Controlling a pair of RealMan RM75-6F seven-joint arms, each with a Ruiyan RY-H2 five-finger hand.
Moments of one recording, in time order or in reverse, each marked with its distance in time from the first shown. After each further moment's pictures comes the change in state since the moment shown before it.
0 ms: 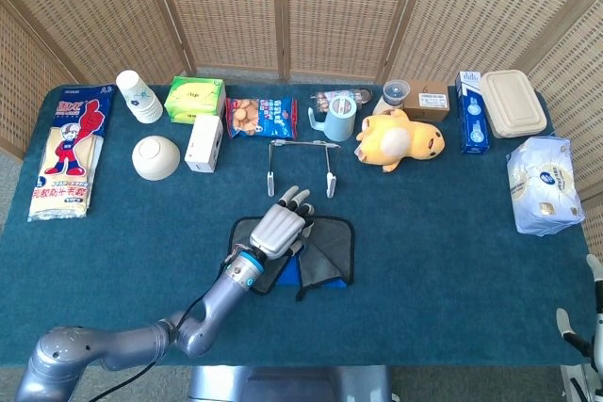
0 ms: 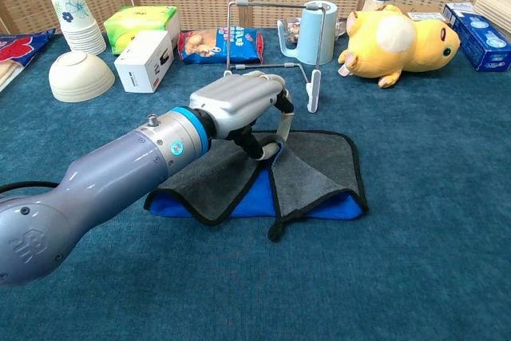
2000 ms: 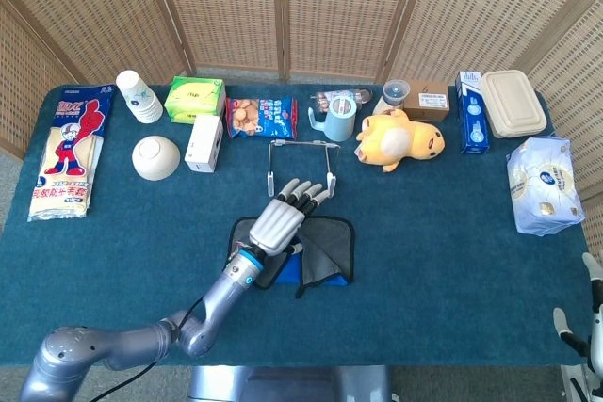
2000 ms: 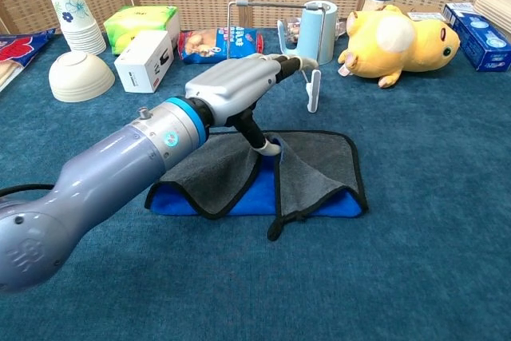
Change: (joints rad) left arm 0.004 0.004 0.019 -0.013 0.044 0.103 -0.121; right arm 0.000 0.007 -0.002 -0.039 -0.022 0.008 -0.028
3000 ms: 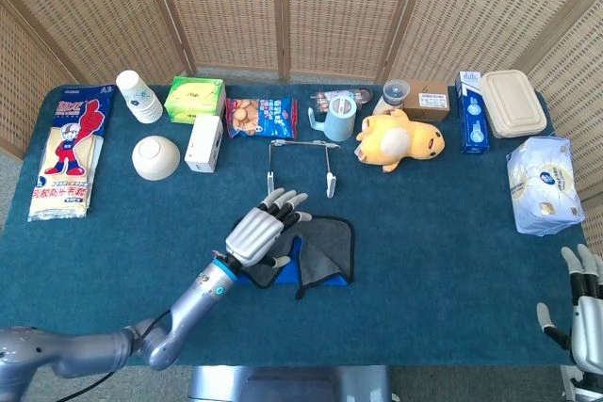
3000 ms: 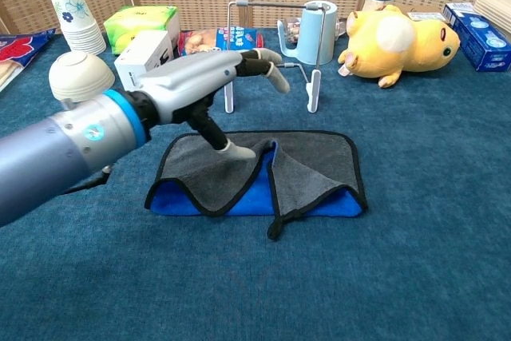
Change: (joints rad) left arm 0.099 0.229 0.091 -0.287 0.064 0.032 -0.094; right arm 0.028 -0.016 -0.005 -0.048 -0.012 -0.023 -0.085
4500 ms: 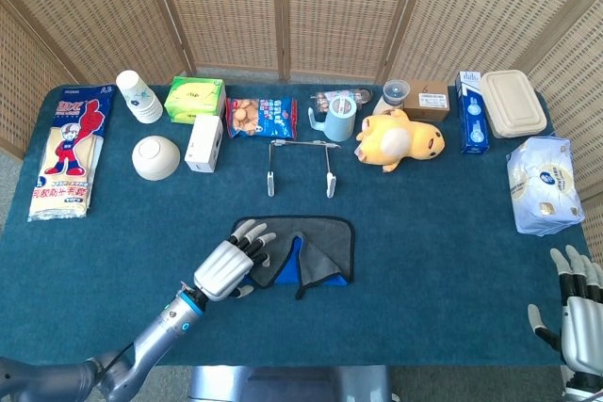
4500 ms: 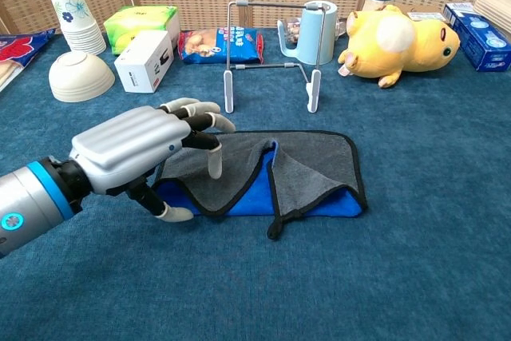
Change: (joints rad) left arm 0.181 0.024 0.170 0.048 0.197 0.108 0.110; right arm 0.004 -0.015 -0.015 -0.002 -0.002 0.001 -0.012
